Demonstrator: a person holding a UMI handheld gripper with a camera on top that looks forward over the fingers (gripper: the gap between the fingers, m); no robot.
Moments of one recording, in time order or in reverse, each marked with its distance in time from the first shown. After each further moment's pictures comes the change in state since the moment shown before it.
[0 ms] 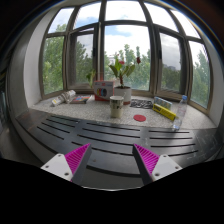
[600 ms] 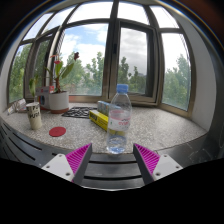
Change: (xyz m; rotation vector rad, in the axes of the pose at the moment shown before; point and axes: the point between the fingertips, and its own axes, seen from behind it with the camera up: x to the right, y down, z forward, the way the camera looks) arm 0.457 -0.016 0.212 0.126 0.266 0.033
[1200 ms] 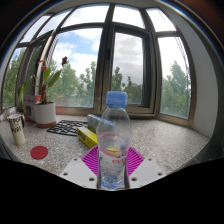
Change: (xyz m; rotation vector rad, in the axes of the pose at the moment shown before) arm 0.022 -0.055 0.108 0.121 0.071 0.018
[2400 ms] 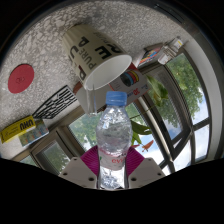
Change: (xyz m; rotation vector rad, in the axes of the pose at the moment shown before) arm -0.371 -0.211 0.034 0.460 0.169 -2.449
